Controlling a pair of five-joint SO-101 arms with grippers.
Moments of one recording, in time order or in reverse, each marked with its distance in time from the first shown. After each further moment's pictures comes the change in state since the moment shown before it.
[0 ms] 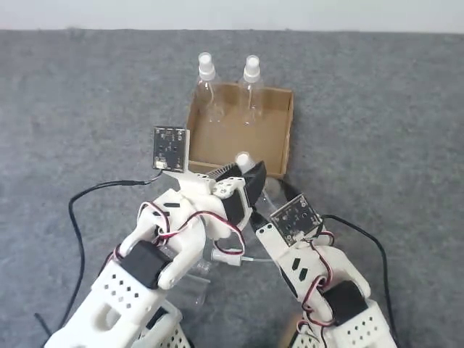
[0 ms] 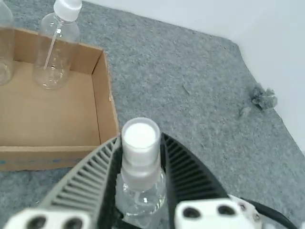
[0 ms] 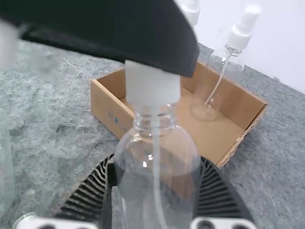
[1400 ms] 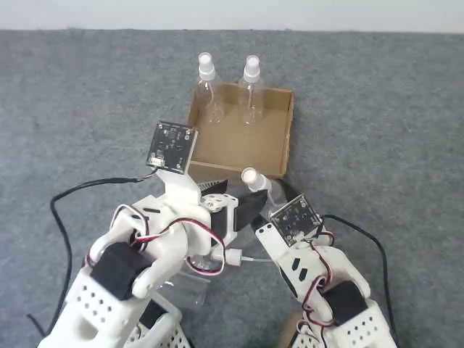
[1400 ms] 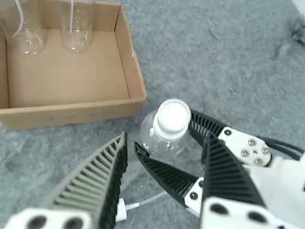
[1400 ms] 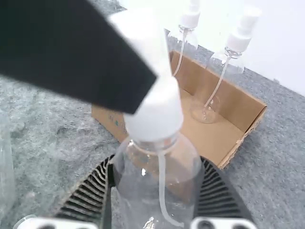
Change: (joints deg) left arm -0.9 0.1 -17.4 31.5 -9.4; right arm -0.1 0.0 0.1 -0.4 0.0
